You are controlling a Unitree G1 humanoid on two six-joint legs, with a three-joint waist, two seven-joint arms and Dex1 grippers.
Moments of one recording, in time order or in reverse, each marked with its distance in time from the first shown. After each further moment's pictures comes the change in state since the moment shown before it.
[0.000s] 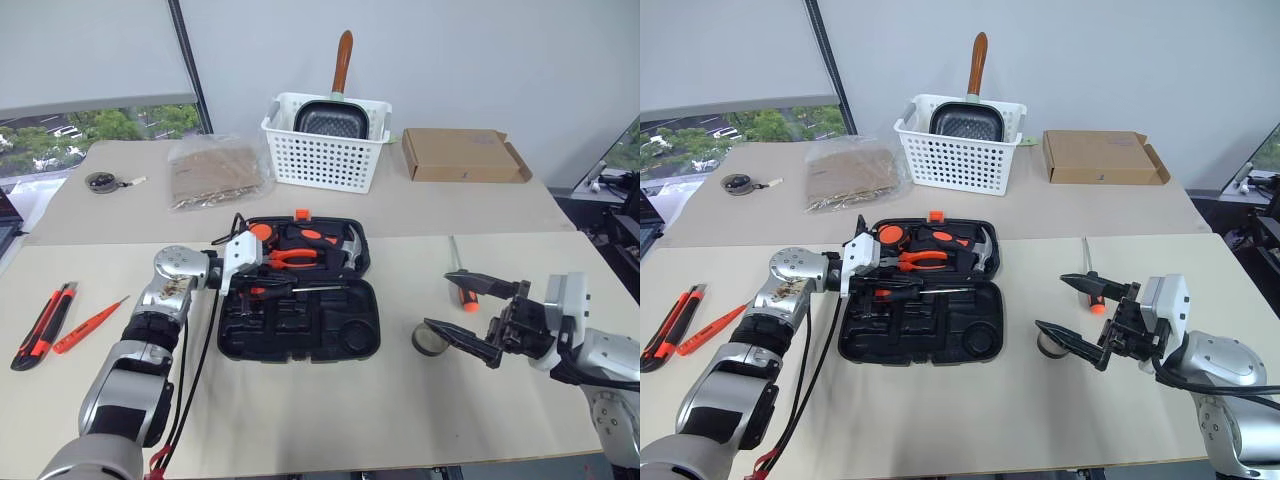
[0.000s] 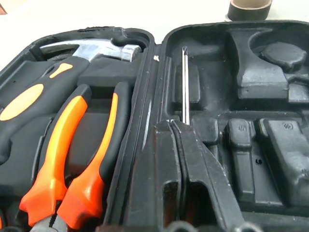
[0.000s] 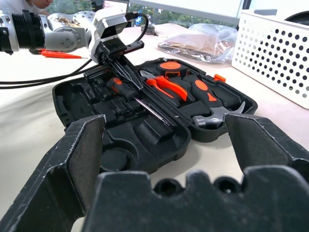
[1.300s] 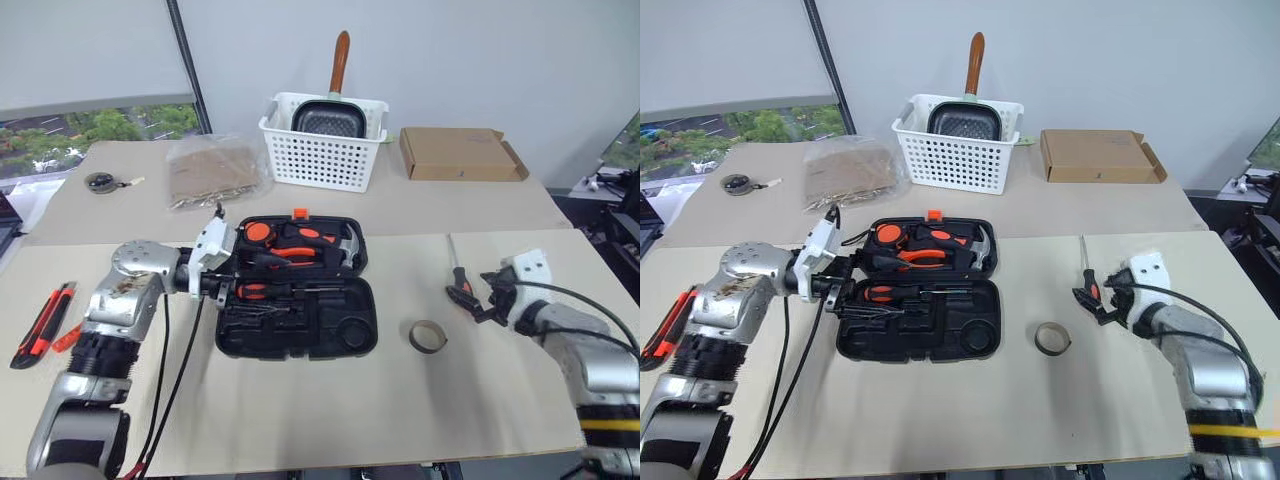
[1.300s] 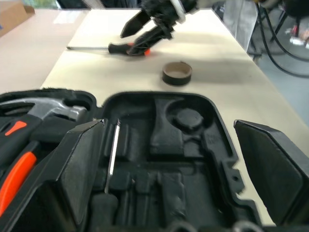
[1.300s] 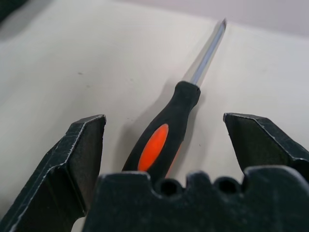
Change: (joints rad) left arm 0.222 0.212 0.085 -0.713 -0.294 0.550 -0.053; right arm -0.368 0.020 0.183 0.453 -0.338 0.434 -0.492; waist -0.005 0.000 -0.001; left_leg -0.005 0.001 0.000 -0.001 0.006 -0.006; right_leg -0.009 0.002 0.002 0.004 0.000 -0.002
